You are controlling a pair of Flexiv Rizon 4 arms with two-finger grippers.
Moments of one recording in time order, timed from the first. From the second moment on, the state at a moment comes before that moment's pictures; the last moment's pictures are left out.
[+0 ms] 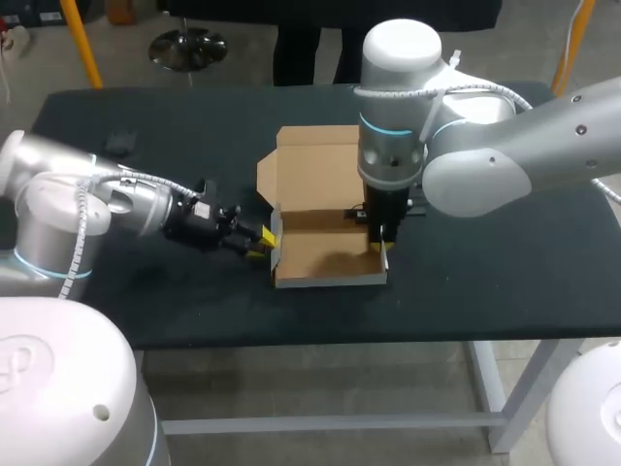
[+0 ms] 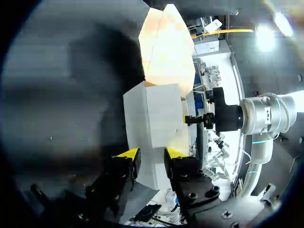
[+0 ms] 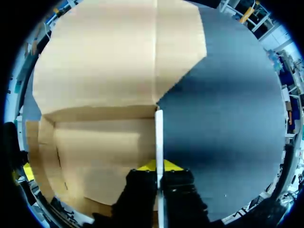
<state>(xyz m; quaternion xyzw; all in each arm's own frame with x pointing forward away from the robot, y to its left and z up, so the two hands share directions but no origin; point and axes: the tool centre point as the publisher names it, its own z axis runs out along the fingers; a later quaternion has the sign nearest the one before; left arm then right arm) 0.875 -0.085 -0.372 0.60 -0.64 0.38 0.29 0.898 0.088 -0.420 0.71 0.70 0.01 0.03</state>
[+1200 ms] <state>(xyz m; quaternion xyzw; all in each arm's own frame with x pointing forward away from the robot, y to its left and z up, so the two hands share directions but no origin) 0.882 -0.115 -0.380 0.66 -0.67 0.28 0.18 0.898 0.087 -0.420 0.71 0.70 0.01 0.03</state>
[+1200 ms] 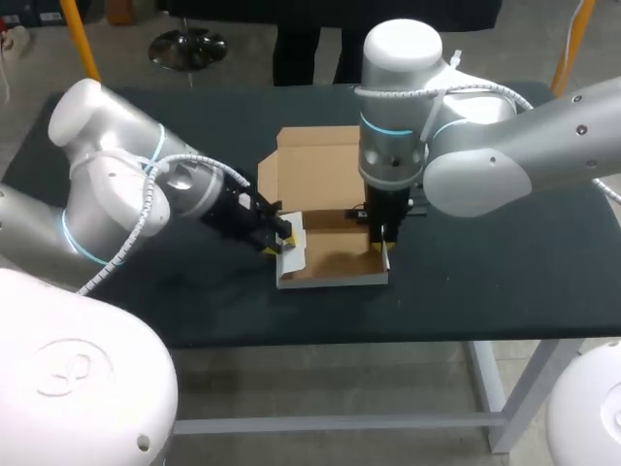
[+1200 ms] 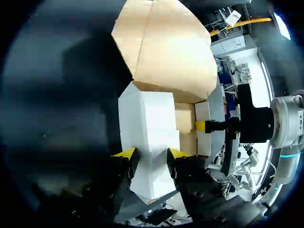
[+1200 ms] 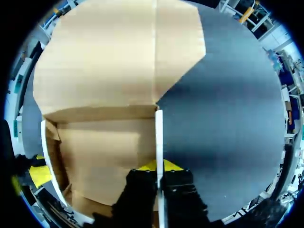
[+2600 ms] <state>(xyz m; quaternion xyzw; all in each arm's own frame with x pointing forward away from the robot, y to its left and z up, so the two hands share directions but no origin) 0.887 -0.096 -0.391 0.71 -0.68 0.16 0.08 0.898 0.089 -0.420 0.71 0.70 0.01 0.03</state>
